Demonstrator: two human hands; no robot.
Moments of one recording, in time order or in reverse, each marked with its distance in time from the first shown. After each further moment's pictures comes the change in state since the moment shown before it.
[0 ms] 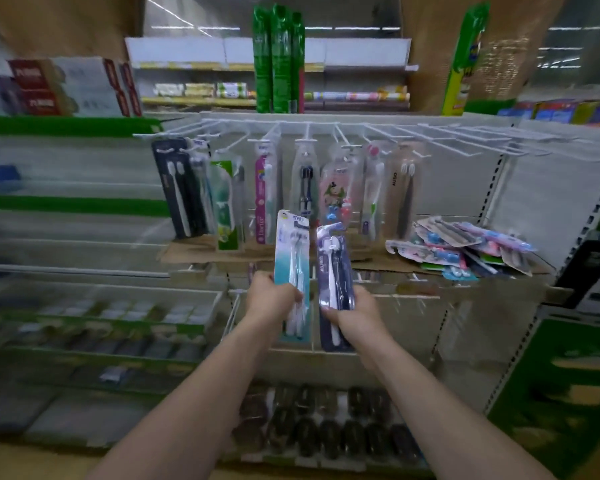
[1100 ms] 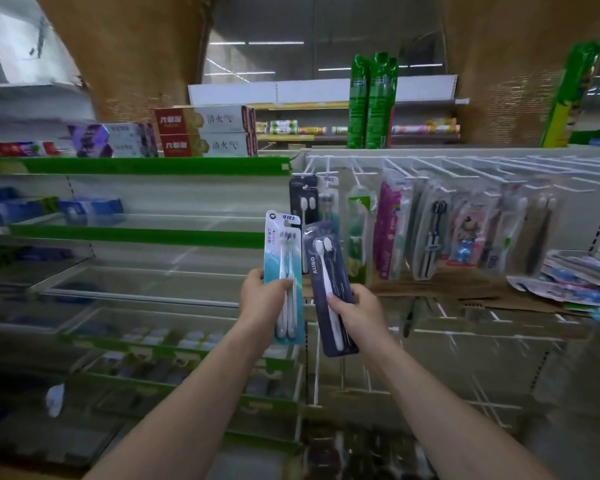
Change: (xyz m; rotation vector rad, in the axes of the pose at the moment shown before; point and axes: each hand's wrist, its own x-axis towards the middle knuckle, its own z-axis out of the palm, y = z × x) left_hand 0.099 0.008 -0.259 -0.201 0.109 0.160; right_hand -0.014 -0.092 0.252 0.110 -0.039 -0.204
